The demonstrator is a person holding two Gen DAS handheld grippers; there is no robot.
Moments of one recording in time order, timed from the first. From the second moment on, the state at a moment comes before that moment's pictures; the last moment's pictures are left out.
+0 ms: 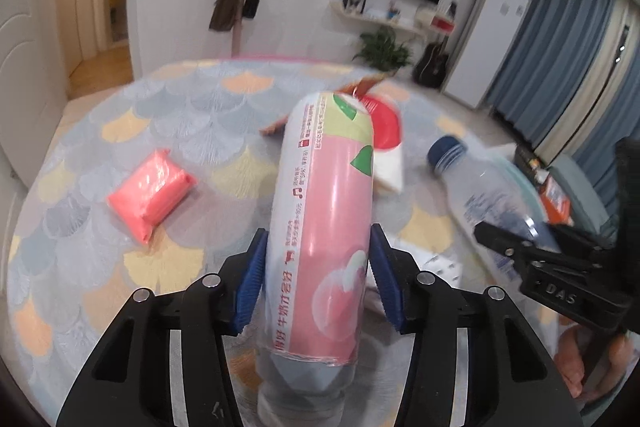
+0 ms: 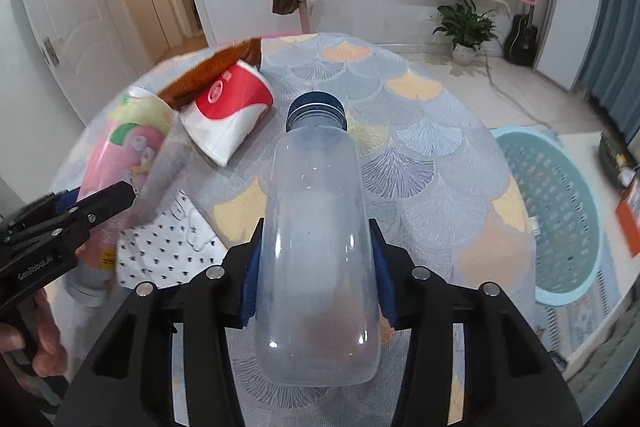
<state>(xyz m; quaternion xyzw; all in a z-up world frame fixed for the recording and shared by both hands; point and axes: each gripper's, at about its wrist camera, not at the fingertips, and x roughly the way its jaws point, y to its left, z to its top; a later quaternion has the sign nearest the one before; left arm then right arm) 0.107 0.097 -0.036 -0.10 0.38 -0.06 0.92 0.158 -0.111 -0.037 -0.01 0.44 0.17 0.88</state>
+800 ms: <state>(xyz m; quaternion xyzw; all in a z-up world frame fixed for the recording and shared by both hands) 0.120 -0.006 0.071 -0.08 0.28 -0.18 0.94 0.153 -0.249 0.030 0.10 0.34 0.09 0.93</state>
